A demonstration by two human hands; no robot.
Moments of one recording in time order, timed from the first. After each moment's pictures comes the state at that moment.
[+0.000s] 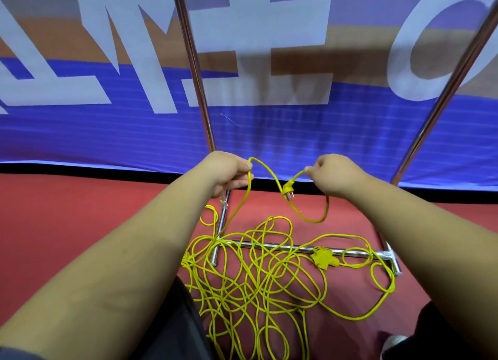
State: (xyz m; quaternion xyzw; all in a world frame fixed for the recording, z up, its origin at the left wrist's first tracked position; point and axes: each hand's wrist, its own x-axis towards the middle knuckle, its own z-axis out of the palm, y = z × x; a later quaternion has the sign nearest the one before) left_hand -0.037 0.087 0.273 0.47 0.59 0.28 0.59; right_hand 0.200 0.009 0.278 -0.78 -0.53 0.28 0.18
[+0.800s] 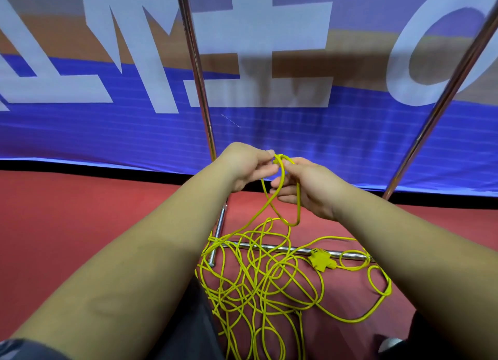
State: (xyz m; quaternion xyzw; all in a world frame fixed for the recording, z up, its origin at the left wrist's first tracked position) left_hand 0.004 0.075 0.292 0.45 0.52 0.32 0.65; right_hand 0.158 -0.002 0.267 -0.54 -0.36 0.62 0.43
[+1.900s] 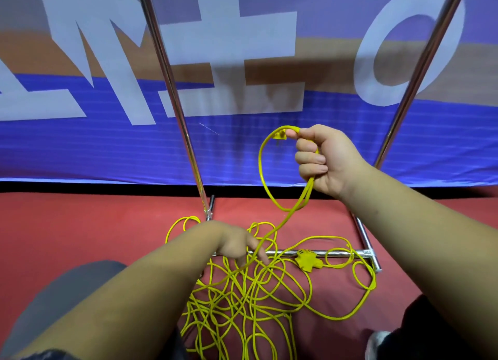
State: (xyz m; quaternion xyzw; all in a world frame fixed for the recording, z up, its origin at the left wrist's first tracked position) left_hand -0.008 0.038 0.177 0.80 0.35 -0.32 0.37; right_hand 0.219 -0.010 0.326 -0.37 -0.21 0.69 0.58
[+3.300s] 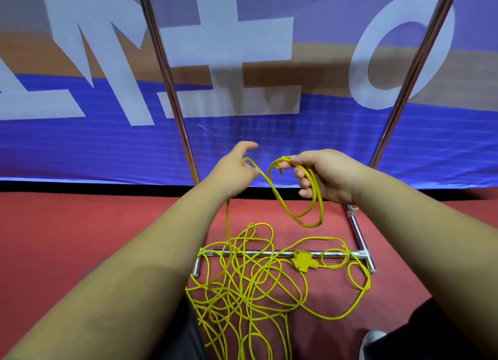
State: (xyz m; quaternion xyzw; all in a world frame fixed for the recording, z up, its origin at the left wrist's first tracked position) left_hand 0.025 0.068 0.276 0.72 0.54 0.24 0.37; right_hand 0.233 -0.024 0.312 -0.56 -0.35 0.63 0.40
